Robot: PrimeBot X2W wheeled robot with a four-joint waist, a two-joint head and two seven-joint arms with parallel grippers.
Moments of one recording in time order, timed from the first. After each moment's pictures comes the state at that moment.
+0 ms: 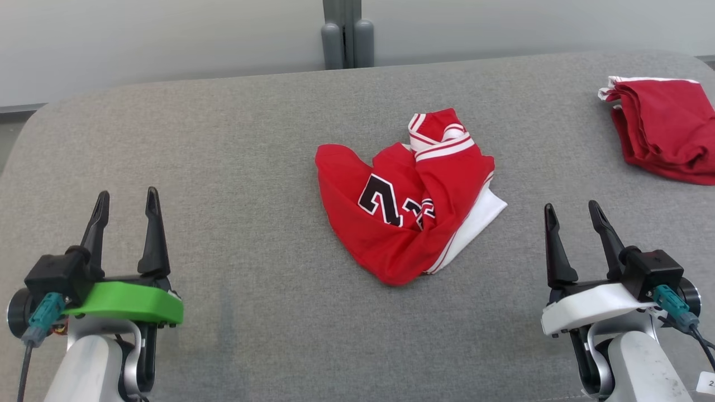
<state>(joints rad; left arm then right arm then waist) -0.25 0.28 -0.17 0.24 -0.45 0.03 -0.26 -0.15 -0.06 -0.02 0.22 0.13 0.13 -0.26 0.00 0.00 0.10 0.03</state>
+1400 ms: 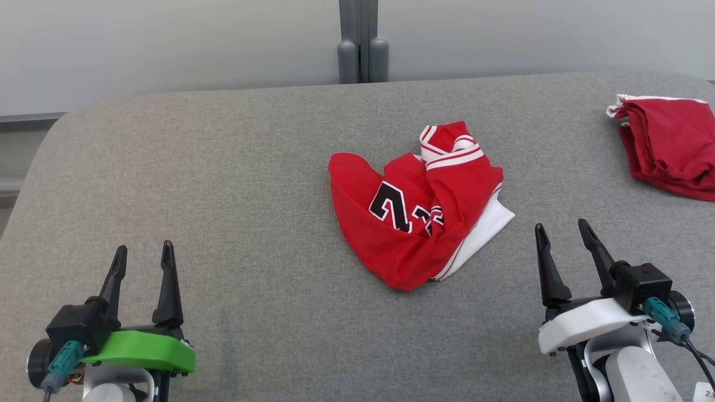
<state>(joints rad) -0.09 0.20 -0.07 0.23 -0.37 -0.04 -0.26 -0.10 -0.08 0.02 0.22 0.14 0.13 -0.24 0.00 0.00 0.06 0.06</state>
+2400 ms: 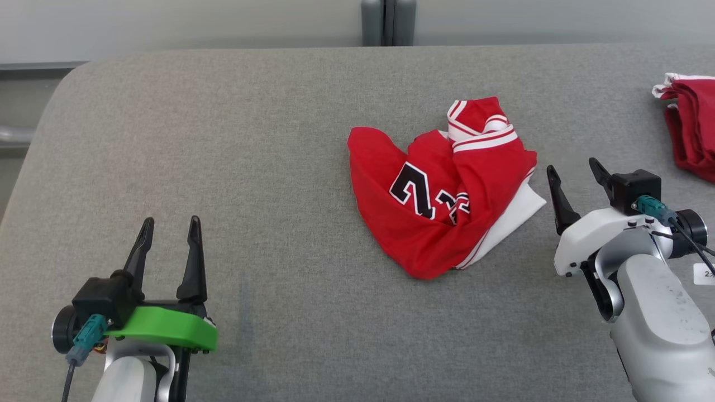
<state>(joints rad) -0.16 0.16 -0.10 0.25 -0.32 -0.08 -0.26 -0.47 -0.20 0.07 0.61 0.12 0.13 -0.15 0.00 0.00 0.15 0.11</state>
